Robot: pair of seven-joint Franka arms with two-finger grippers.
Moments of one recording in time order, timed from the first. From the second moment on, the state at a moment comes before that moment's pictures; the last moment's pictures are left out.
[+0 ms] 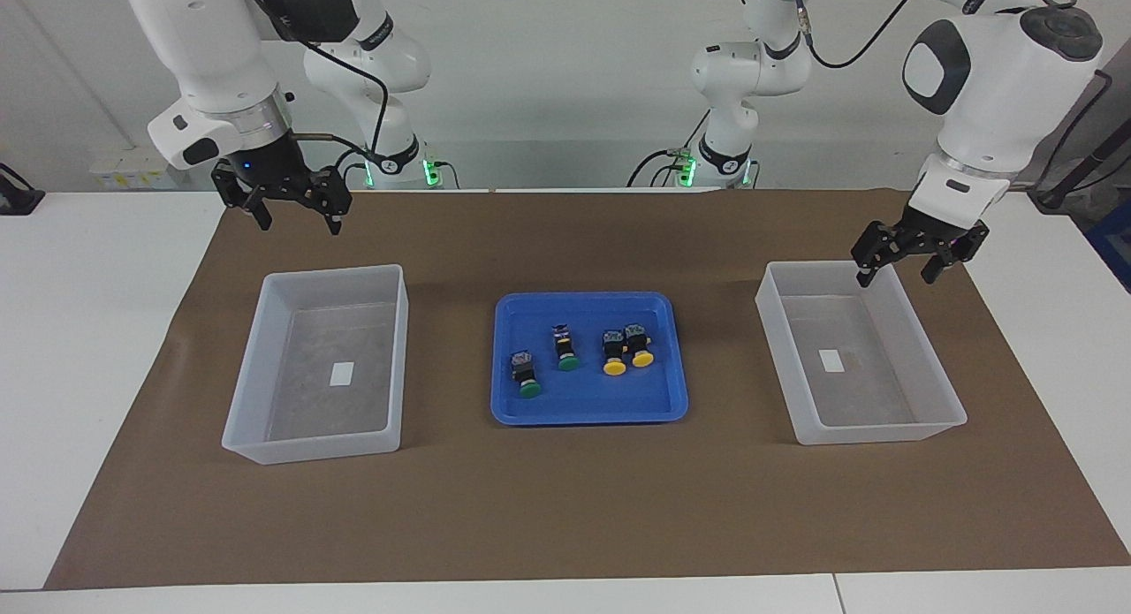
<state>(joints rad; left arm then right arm) -0.05 0.10 0.02 -1.58 0.02 1.80 0.00 0.04 0.00 0.04 -1.60 -0.04 1.59 0.17</state>
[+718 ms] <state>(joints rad) -0.05 0.10 0.02 -1.60 0.02 1.80 0.00 0.04 0.00 0.04 -1.60 -0.04 1.59 0.17</state>
